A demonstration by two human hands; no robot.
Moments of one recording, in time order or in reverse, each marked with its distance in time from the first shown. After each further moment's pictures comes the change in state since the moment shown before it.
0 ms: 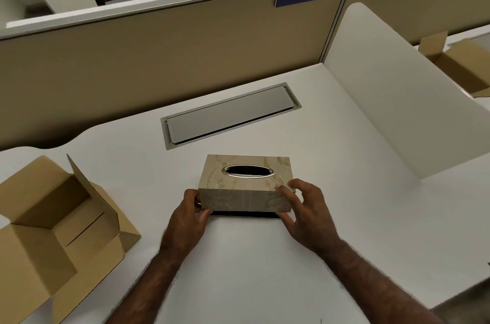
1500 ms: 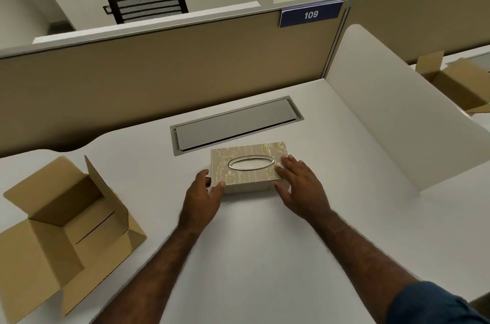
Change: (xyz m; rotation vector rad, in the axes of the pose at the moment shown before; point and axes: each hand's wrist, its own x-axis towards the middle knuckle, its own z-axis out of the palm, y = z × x) left_hand 0.038 0.048 0.001 -0.154 0.120 -0.083; right_hand 0.080 0.001 -0.008 0.014 -0.164 0.108
